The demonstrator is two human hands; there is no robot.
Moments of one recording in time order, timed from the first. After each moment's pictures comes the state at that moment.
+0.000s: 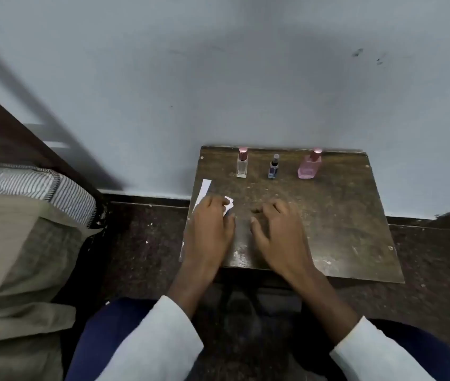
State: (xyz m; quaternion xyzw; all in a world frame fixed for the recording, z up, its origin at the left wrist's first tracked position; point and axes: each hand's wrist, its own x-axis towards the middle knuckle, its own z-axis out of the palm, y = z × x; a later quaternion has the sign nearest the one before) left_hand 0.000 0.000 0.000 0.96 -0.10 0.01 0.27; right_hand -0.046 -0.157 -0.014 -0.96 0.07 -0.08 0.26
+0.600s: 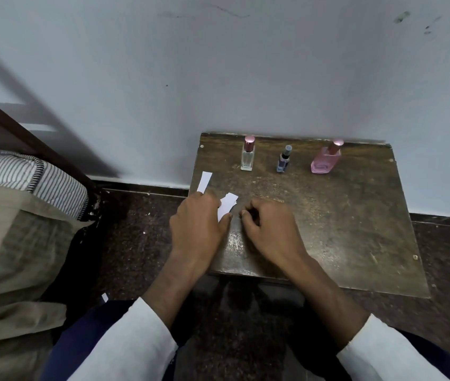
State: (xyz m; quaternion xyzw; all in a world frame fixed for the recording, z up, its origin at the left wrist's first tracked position) left_hand 0.036 0.007 -0.018 0.99 -0.05 -0.04 0.15; right_hand 0.001 -0.146 -0.041 -0.94 0.07 -0.01 0.33
